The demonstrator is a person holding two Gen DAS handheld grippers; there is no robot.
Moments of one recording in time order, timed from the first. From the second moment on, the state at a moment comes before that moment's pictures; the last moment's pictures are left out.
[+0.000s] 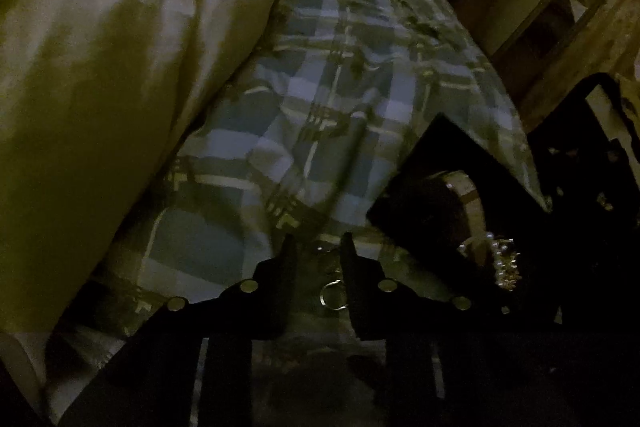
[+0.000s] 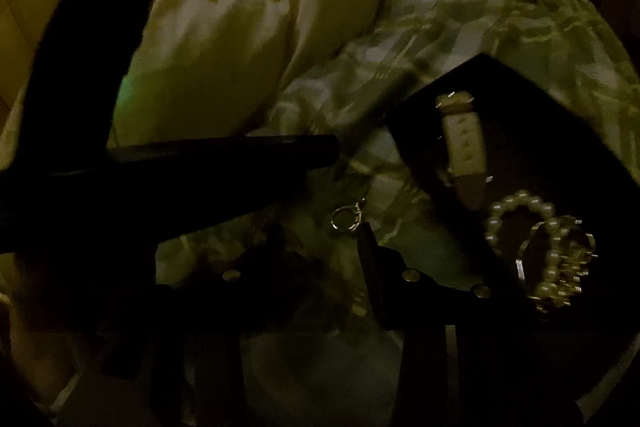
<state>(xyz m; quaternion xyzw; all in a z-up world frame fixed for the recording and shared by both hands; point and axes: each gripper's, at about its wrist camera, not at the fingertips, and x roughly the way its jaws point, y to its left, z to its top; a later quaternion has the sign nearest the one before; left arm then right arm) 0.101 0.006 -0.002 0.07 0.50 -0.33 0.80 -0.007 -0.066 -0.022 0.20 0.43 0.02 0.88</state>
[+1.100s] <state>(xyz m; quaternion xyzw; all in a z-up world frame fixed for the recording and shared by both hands) 0.113 -0.039 -0.038 0.16 0.50 -0.32 0.79 0.016 -0.083 -0.053 0.26 0.45 -0.03 0.85</state>
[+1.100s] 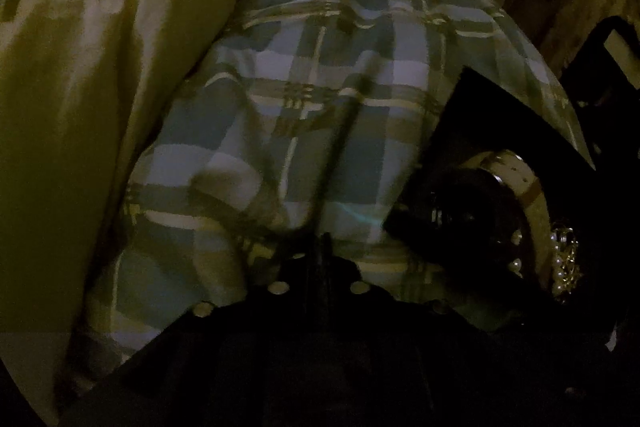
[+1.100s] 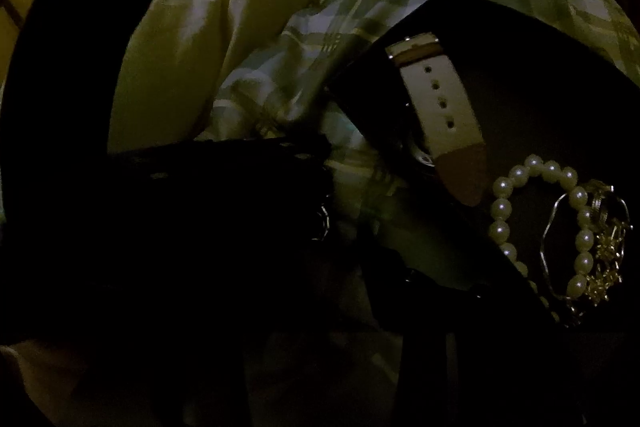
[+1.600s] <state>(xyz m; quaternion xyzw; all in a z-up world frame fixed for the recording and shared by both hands) 0.135 -0.018 -0.048 0.05 0.55 -0.34 0.76 0.046 -0.060 -0.054 0.17 0.48 -0.06 0.86</state>
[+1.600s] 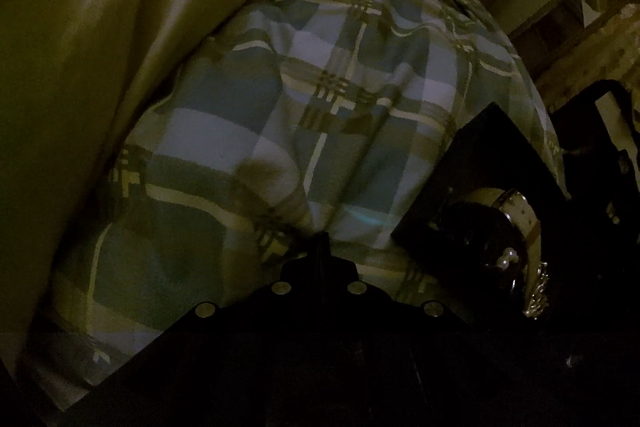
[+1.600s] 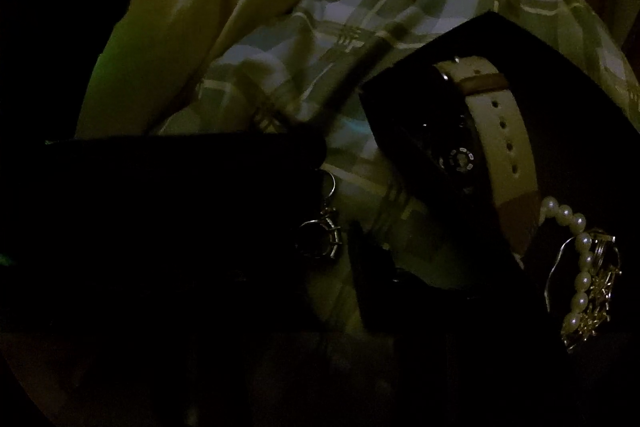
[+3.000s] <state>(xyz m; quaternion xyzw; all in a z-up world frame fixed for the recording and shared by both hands) 0.093 -0.016 -0.025 0.06 0.52 -0.37 0.77 -0.025 -0.101 -0.008 0.22 0.40 -0.10 0.89</state>
